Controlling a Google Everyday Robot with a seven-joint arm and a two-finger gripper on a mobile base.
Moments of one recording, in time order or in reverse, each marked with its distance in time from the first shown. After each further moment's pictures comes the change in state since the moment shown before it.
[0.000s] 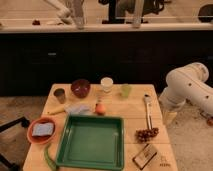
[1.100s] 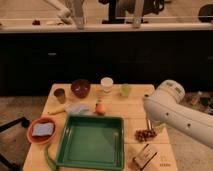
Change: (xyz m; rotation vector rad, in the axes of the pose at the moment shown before) arm -0.067 0.046 -0.001 0.129 0.146 -0.359
